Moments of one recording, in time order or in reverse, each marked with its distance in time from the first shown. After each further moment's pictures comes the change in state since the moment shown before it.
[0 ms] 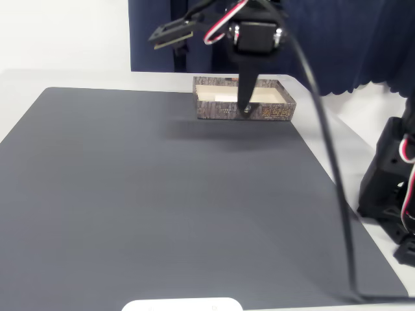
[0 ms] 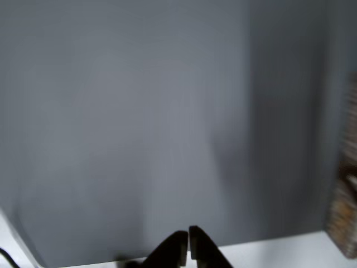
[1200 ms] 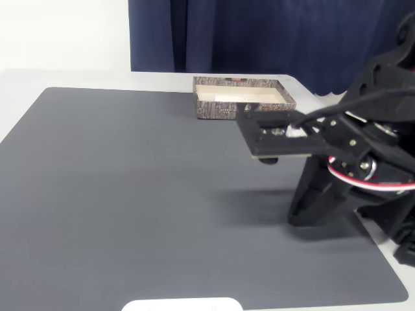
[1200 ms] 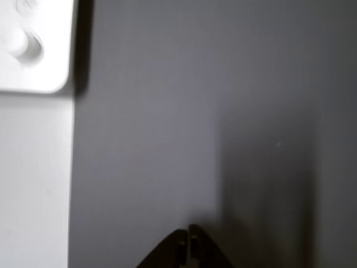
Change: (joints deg) arm -33.3 69.8 68.9 -20.4 23.0
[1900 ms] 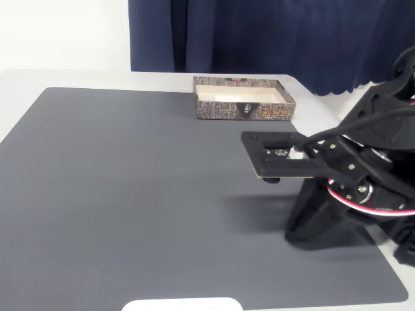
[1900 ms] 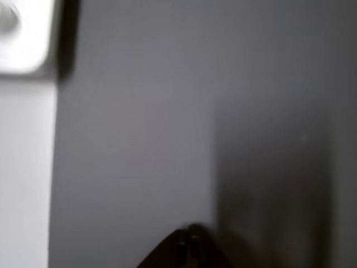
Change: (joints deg) arm -0.1 11.6 9.2 3.0 1.0
